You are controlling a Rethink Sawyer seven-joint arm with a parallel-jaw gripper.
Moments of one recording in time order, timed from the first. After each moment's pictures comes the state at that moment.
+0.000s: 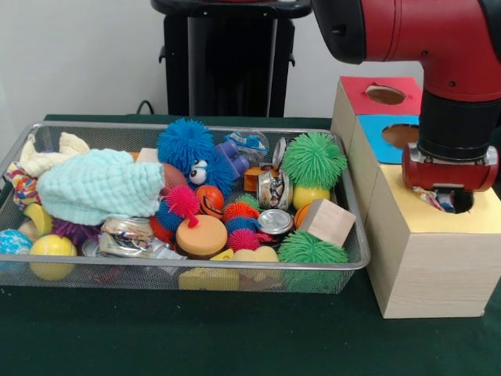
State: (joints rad) arm 0.09 -0.40 -0.03 1.37 0.16 0.48 1.87
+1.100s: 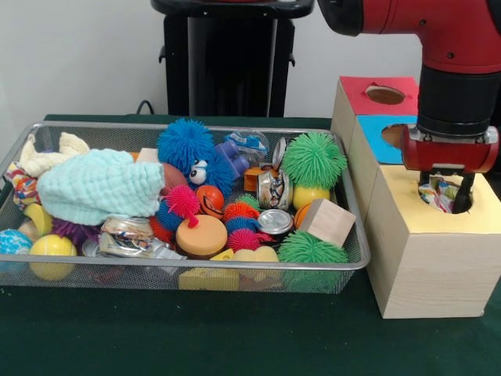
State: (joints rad) arm 0.10 -0.47 -0.04 1.45 0.16 0.40 1.87
